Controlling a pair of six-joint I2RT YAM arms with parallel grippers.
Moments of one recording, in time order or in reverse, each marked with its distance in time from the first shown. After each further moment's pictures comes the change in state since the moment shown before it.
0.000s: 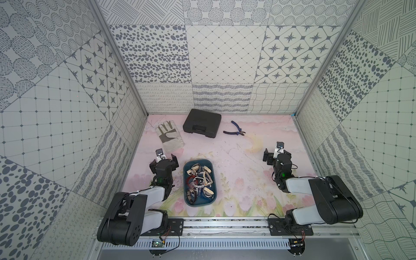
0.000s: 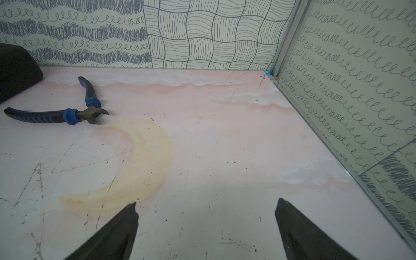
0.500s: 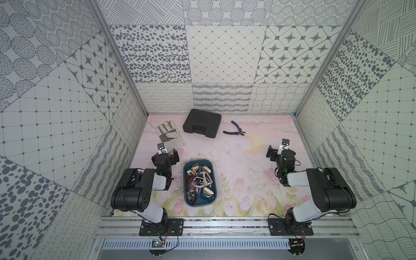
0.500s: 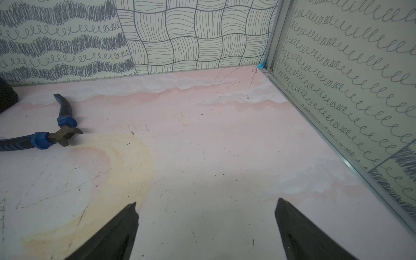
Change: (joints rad) left arm 0.086 0.286 0.126 0.181 0.175 0.047; right arm -0.102 0.084 0.067 0.019 -0.085 0.061
